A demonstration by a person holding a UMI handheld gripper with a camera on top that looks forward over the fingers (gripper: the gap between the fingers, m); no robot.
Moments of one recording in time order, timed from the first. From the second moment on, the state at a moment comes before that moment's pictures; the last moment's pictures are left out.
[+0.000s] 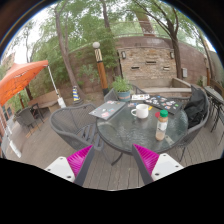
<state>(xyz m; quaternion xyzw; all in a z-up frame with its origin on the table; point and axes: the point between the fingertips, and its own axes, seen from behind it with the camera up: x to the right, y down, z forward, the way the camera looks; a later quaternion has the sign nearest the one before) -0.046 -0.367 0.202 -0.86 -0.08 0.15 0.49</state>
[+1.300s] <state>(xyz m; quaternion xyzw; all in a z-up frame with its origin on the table) 0.119 -0.065 0.081 -0.76 -0.03 0.05 0.65</state>
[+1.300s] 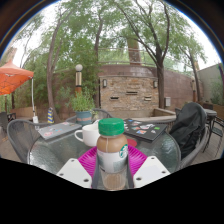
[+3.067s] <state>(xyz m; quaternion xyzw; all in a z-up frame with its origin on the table) 0.084 0.173 0.216 -0.59 -0.52 -0.46 0.41</state>
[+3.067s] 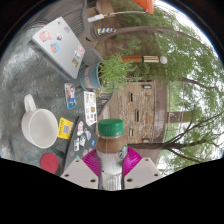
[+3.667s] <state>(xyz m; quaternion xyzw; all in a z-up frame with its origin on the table) 0.125 0.172 0.109 -0.77 -0.08 0.07 0.63</state>
